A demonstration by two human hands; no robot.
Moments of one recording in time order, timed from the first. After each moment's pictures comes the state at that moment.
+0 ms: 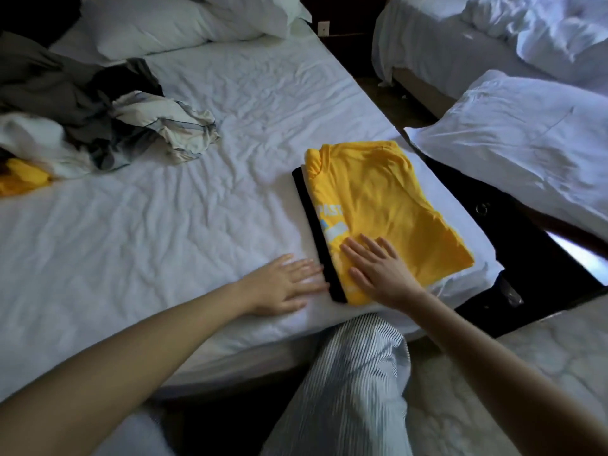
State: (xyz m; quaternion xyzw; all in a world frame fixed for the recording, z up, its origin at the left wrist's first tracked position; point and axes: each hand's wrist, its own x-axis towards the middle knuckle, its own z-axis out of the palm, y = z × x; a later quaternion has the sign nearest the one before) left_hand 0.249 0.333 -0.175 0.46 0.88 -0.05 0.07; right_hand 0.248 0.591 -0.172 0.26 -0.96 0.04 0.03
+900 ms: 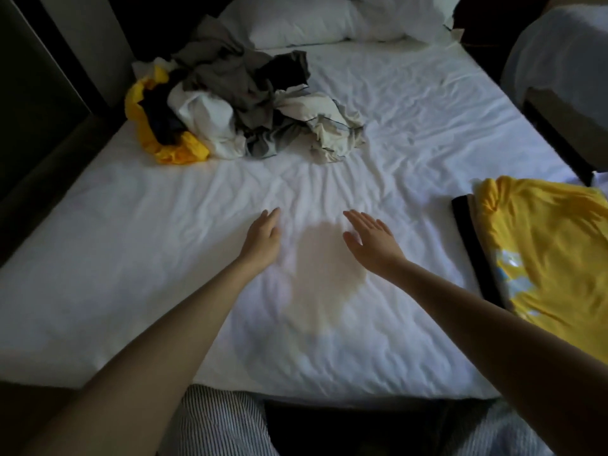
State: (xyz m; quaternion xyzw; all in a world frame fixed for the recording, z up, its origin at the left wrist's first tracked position) left_hand 0.225 0.084 -0.173 -0.18 0.89 0.41 0.00; right_hand 0.161 0.302 -0.154 0.27 -0.94 0.17 -0.08
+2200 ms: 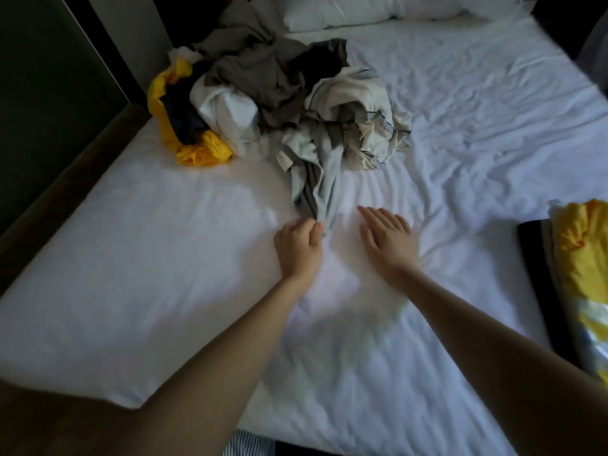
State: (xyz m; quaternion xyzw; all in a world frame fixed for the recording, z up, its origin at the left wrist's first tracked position) left_hand 0.181 0.107 -0.197 -0.20 0.88 0.32 -0.28; right_hand 0.115 0.262 -0.183 0.28 -0.93 0.23 0.01
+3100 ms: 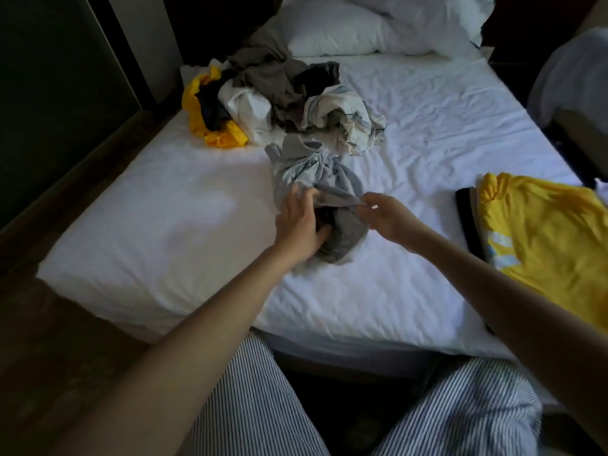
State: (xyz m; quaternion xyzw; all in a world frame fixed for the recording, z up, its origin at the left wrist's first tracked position) left_hand 0.305 0.154 -0.113 -0.12 0.96 0.24 -0.12; right_hand 0.230 0.319 -0.068 0.30 -0.85 0.41 -0.13
